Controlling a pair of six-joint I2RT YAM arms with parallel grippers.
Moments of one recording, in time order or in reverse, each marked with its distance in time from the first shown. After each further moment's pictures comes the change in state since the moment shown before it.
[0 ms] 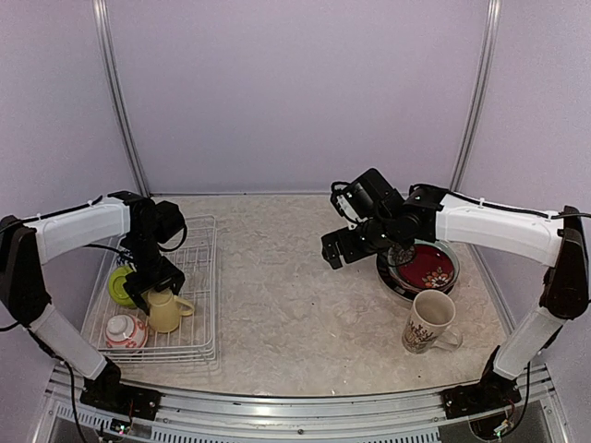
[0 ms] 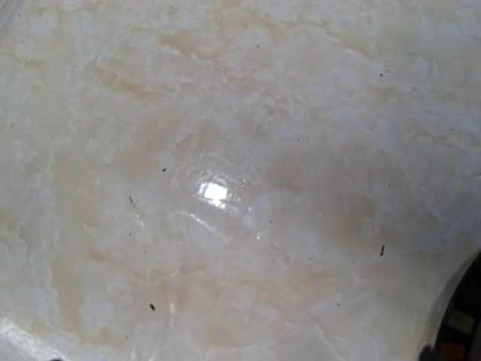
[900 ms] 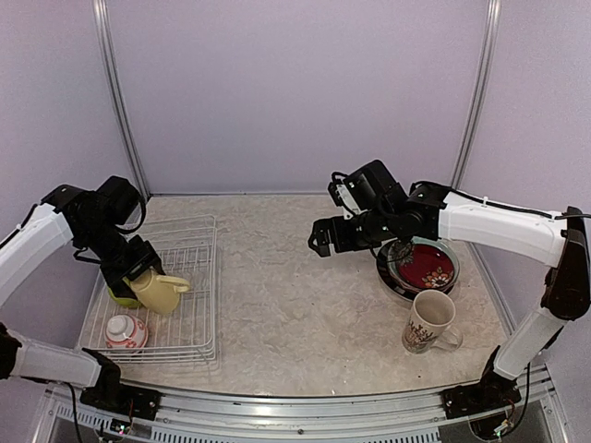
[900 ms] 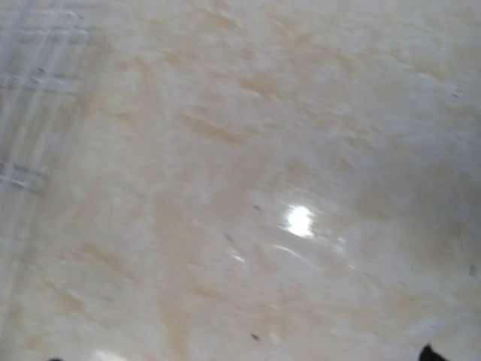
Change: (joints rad) left arm 0.050 -0.354 0.011 -0.033 0.103 0.153; right arm 0.000 -0.012 0.010 0.092 -0.119 0.140
